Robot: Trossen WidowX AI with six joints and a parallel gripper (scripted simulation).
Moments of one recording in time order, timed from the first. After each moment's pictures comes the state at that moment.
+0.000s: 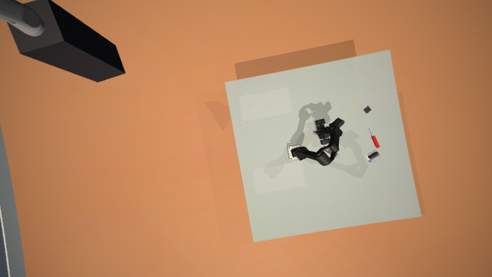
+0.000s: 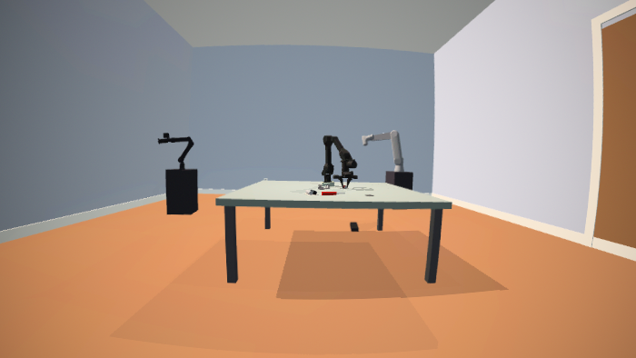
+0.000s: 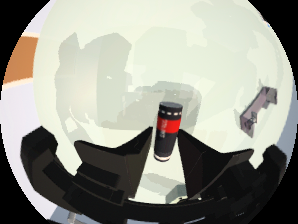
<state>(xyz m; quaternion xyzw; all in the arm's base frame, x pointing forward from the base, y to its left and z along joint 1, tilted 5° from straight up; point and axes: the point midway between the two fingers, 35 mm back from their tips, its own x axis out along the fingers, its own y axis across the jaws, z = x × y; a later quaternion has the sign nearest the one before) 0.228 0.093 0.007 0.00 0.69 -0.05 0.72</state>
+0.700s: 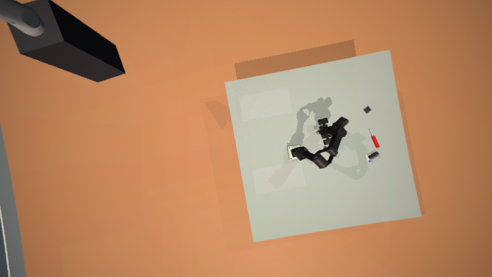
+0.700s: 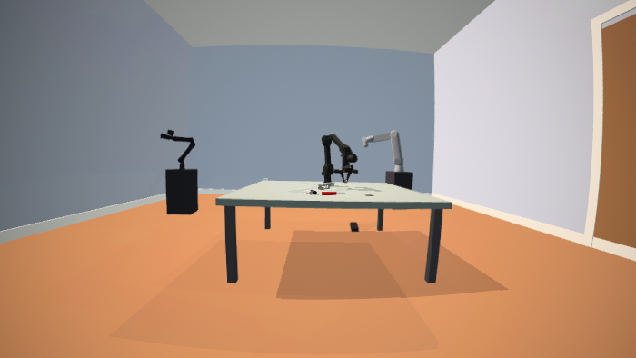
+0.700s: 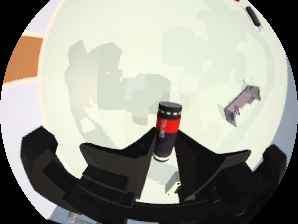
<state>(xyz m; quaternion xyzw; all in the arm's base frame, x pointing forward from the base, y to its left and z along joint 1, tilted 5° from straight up) 0.228 0.097 0.051 0.00 0.69 -0.05 0.72</state>
